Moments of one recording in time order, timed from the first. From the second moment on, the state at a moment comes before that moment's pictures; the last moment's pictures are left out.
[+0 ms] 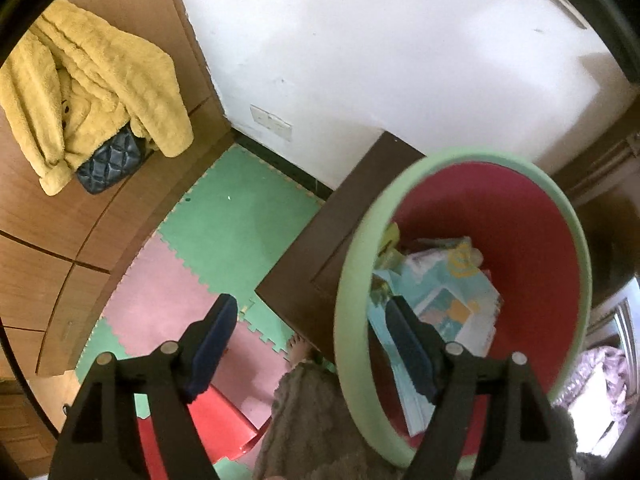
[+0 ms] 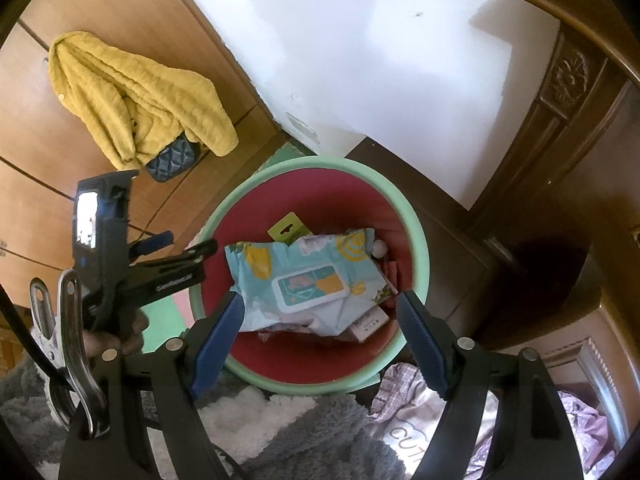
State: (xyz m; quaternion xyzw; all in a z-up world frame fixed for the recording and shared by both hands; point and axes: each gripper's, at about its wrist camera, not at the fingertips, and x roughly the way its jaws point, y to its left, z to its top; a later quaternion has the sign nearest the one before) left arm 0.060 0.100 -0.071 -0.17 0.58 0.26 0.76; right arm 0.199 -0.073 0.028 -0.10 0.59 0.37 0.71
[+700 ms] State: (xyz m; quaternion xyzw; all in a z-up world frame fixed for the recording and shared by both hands) left arm 0.046 0.076 0.011 -0.13 0.55 0.19 0.81; right arm 0.198 -0.077 0.019 -0.09 0.60 0.36 0.71
